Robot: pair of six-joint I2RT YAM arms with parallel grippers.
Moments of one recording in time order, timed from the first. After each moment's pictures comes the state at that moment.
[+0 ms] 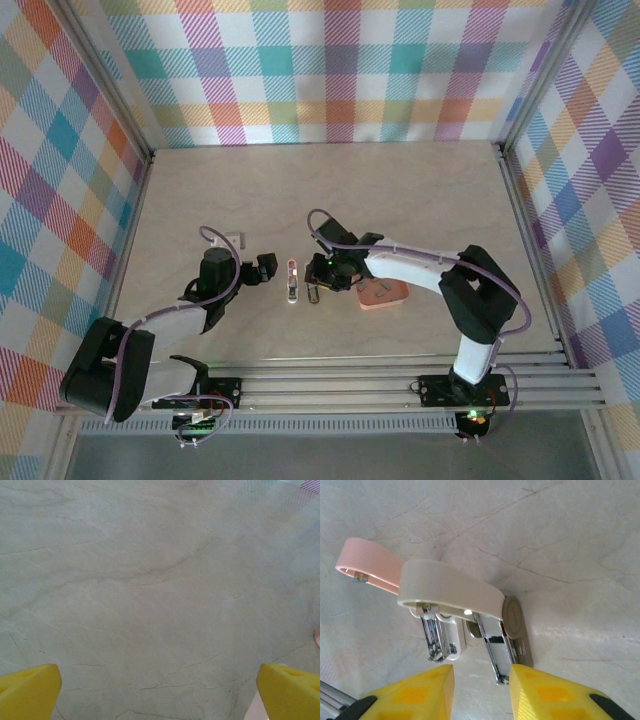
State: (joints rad) left arm -0.32 1.23 0.31 0.42 0.03 -0.36; right arm 0.86 1.79 1.18 -0.48 -0.21 1.01
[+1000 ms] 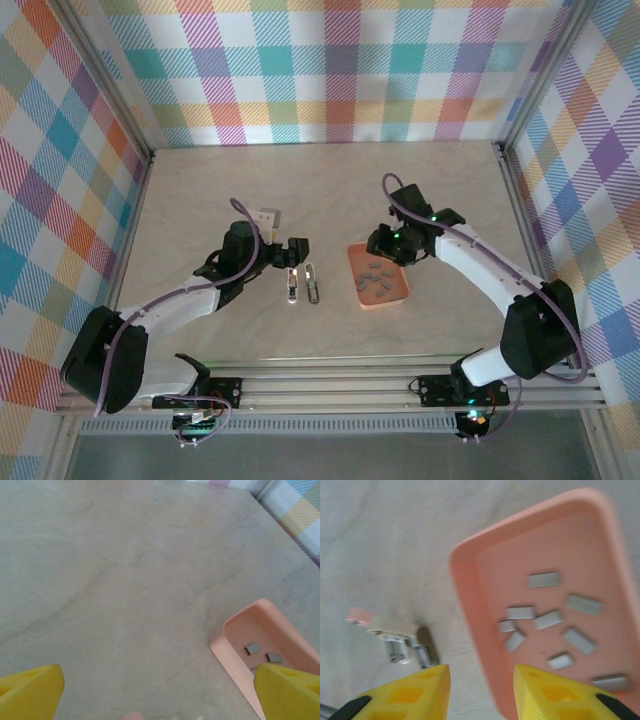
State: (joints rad) left arm -0.52 1.29 0.65 0.17 0.09 -0.34; right arm 0.46 1.46 1.13 -0.79 -0.22 0.66
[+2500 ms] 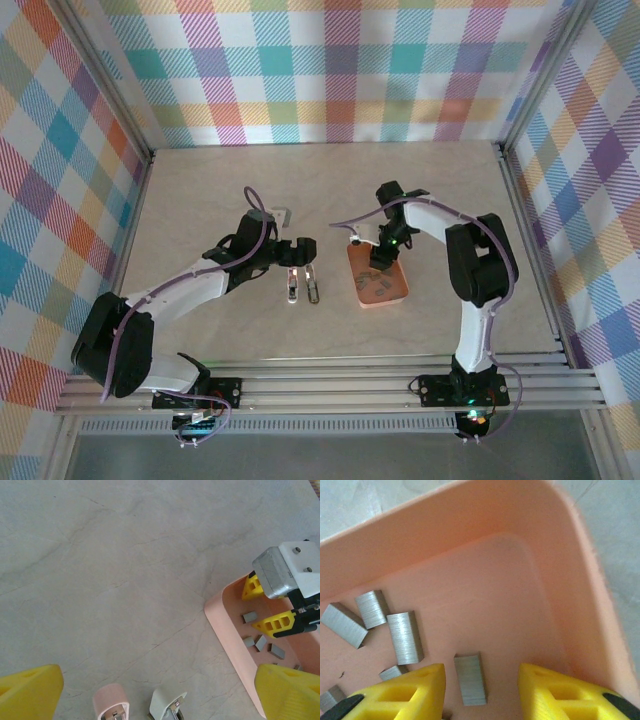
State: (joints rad) left arm -0.54 1.37 0.81 -0.12 0.12 -0.42; right arm 0.37 1.98 1.37 -0.86 -0.31 -1.04
